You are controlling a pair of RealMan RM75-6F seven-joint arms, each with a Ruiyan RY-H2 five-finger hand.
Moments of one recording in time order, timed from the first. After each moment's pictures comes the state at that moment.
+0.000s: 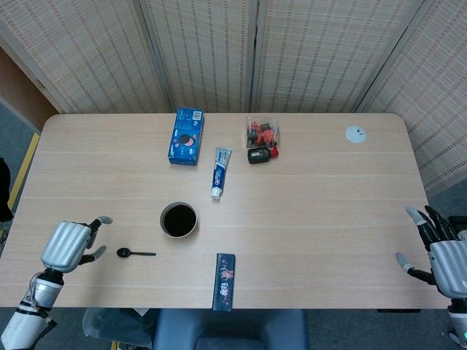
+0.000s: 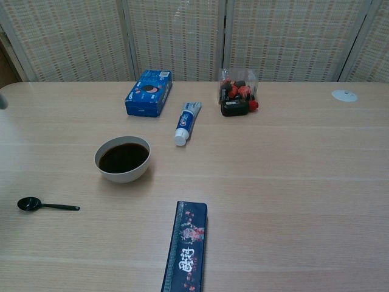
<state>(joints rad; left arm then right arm) -0.31 -1.16 -0.08 -1.69 1.53 1.27 0.22 0.04 -1.05 0.03 -1.60 -1.61 1.56 0.16</state>
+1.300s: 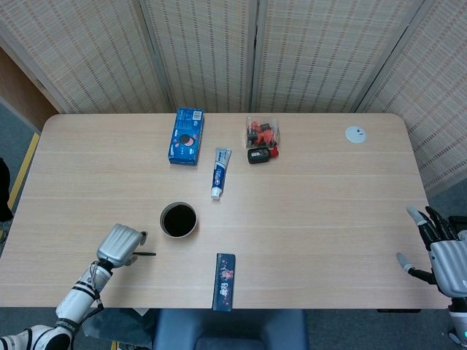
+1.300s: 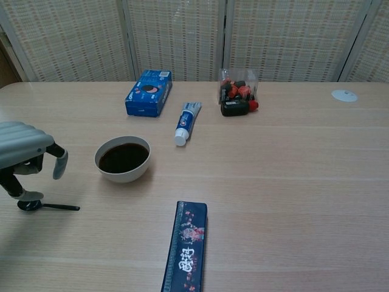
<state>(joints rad) -0.52 -1.36 -0.05 -1.64 1.21 0.97 0.67 0.04 -1.06 0.03 -1.58 -1.60 1.55 0.17</state>
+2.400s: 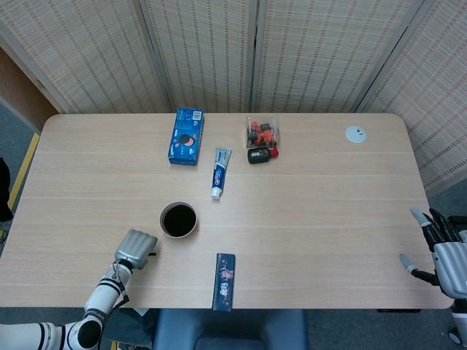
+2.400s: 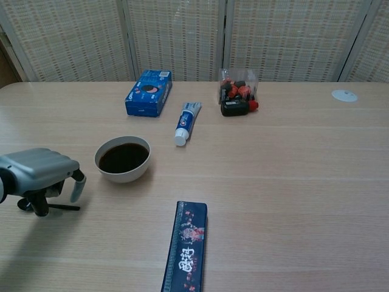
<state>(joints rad) -0.67 -1.50 -0.02 -1.64 0.77 0.98 0.90 0.03 -1.06 0.03 -1.55 -1.58 1.55 0.19</state>
